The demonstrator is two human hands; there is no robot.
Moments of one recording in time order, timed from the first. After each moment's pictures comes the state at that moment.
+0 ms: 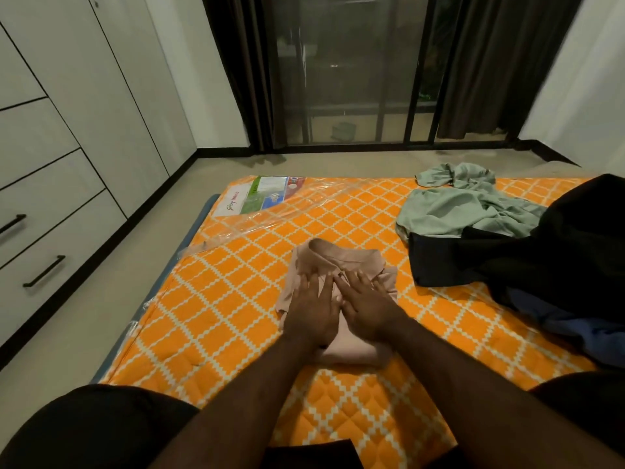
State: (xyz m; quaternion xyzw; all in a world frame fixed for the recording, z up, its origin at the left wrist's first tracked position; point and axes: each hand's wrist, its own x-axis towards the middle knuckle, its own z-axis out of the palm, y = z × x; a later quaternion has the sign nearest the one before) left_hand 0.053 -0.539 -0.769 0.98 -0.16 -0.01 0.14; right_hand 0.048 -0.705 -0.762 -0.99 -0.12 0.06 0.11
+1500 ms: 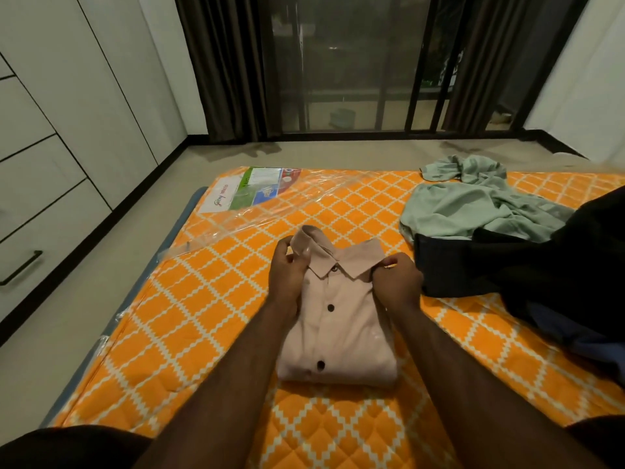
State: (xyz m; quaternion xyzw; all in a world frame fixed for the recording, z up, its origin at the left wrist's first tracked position) left_hand 0.130 -0.537 -0.731 0.68 0.03 0.03 0.73; right_hand 0.099 -0.722 -0.732 -0.82 0.28 -0.17 0.47
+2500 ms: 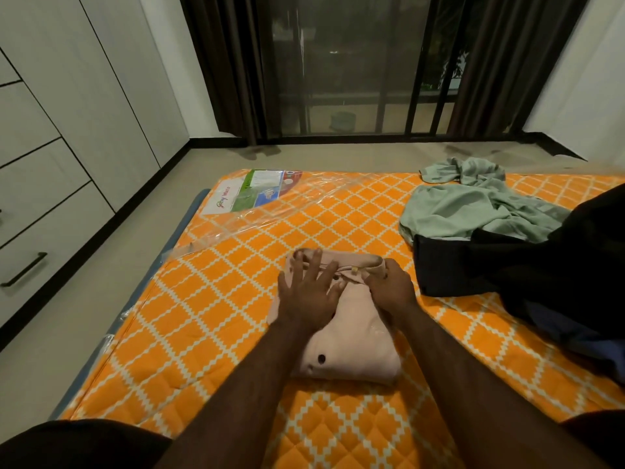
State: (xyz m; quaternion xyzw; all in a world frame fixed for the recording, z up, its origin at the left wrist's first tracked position) left_hand 0.113 -0.549 -0.769 0.98 -0.16 0.06 0.12; right_hand 0.104 -0.735 -0.761 -0.87 0.17 -0.08 0.46
